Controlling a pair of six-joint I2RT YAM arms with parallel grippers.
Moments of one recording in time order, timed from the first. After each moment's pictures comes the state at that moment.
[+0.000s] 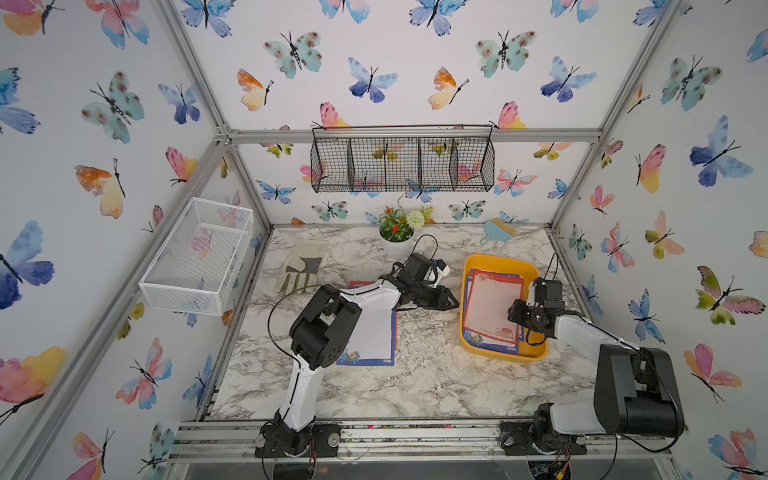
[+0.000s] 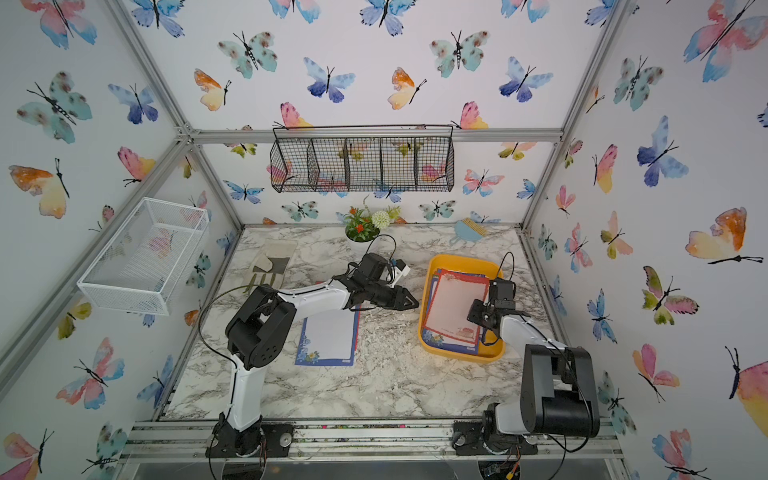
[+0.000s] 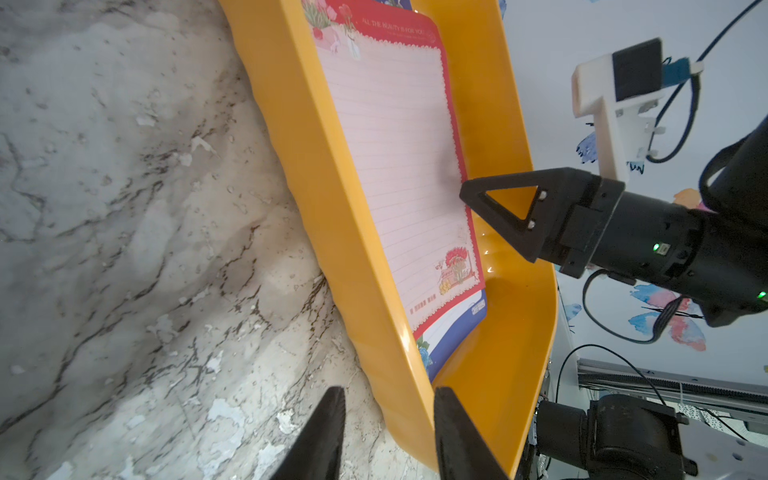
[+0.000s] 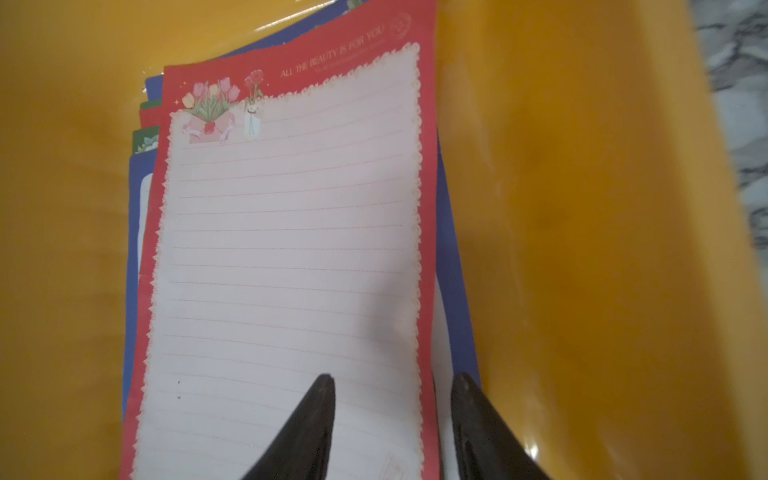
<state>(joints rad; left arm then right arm) -0.73 2.08 1.43 -0.09 0.66 -0.53 -0.03 1.42 0.65 -0.20 -0.09 0.34</state>
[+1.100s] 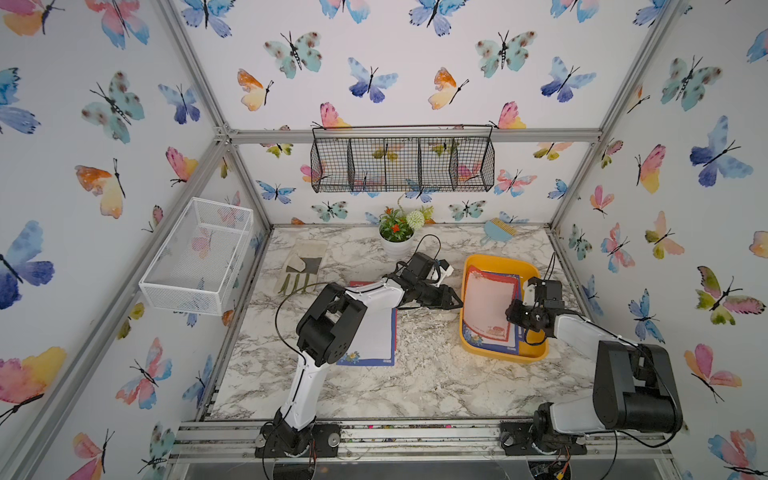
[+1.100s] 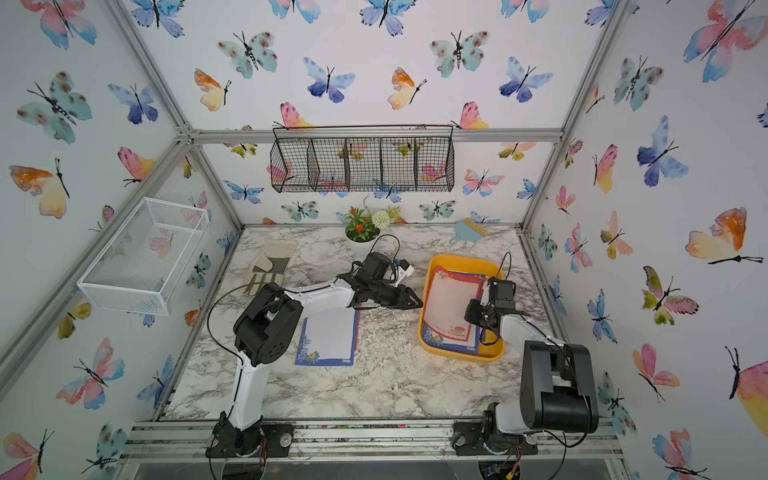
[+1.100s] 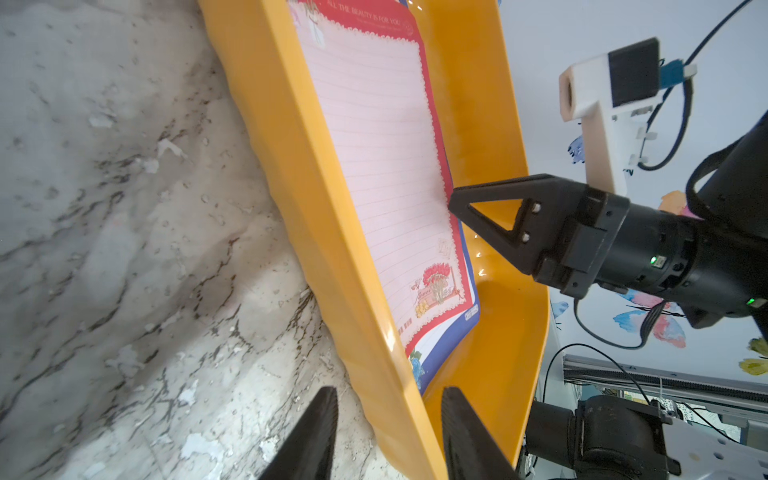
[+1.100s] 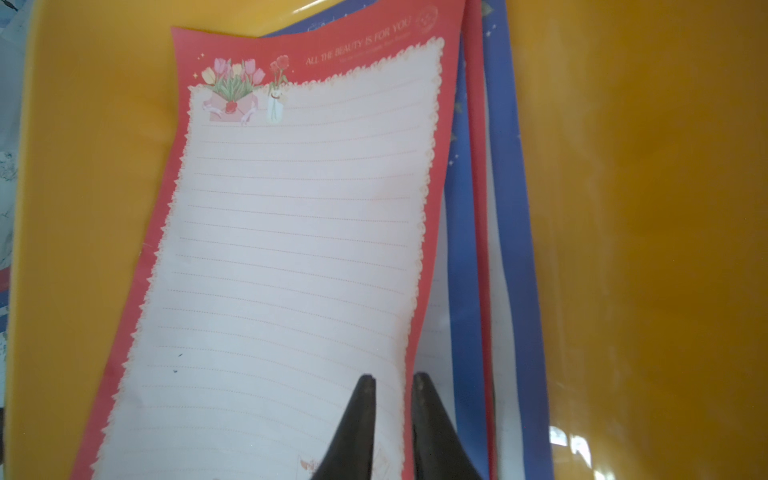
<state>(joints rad) -0.73 2.14 1.50 -0.09 0.70 -0.55 -0.03 1.44 0.65 -0.17 -0.22 0.31</state>
